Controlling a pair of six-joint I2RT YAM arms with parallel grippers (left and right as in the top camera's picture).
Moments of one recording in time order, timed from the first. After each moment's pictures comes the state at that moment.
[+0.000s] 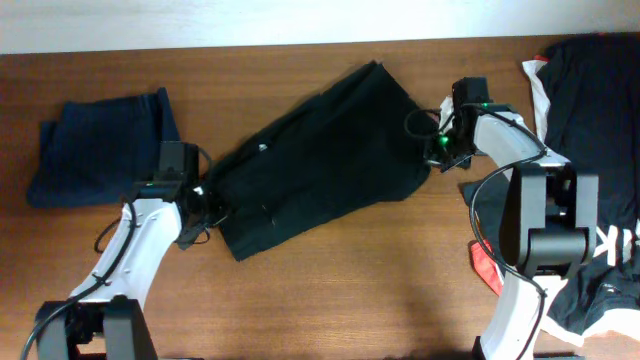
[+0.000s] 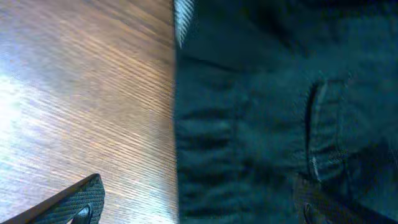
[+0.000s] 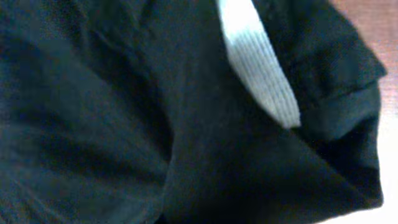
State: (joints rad) left arm -0.03 1.56 0.96 -0.73 0.08 -0.57; right arm -0.03 2.13 1.49 -0.77 -0.24 0.21
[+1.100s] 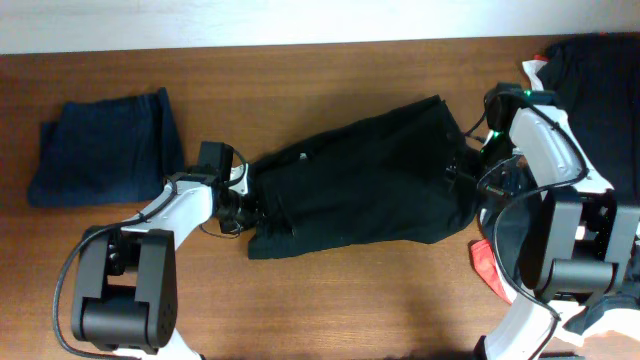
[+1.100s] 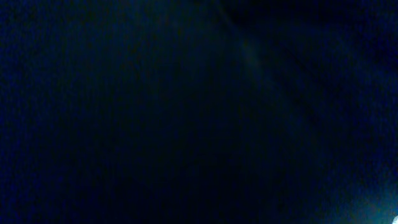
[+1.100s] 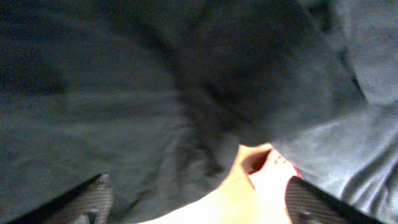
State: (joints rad) left arm -0.13 1.83 0.98 -0.53 0.45 -0.37; right arm -0.11 1.98 1.55 -1.30 -0.08 0.35
